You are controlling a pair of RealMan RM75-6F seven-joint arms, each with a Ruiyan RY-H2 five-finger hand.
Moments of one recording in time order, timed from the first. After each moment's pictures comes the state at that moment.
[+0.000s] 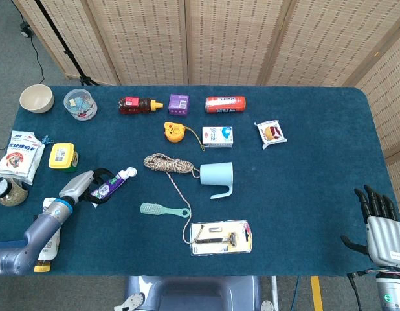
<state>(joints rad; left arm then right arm) -0.59 -1.27 -0.19 -1.47 1.07 0.59 -0.30 0.05 -1.05 0.08 -1.88 -1.37 1.47 -0.20</state>
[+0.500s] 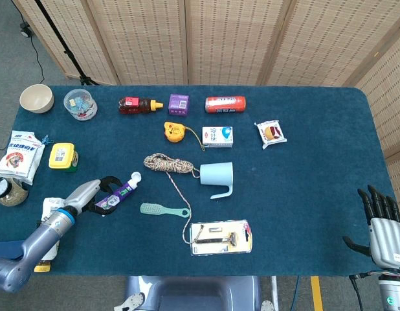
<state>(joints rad) -0.55 -1.20 -0.16 -1.62 1.23 0.66 -0.38 0.03 -1.04 0.07 -1.89 -1.38 1.50 -0.19</state>
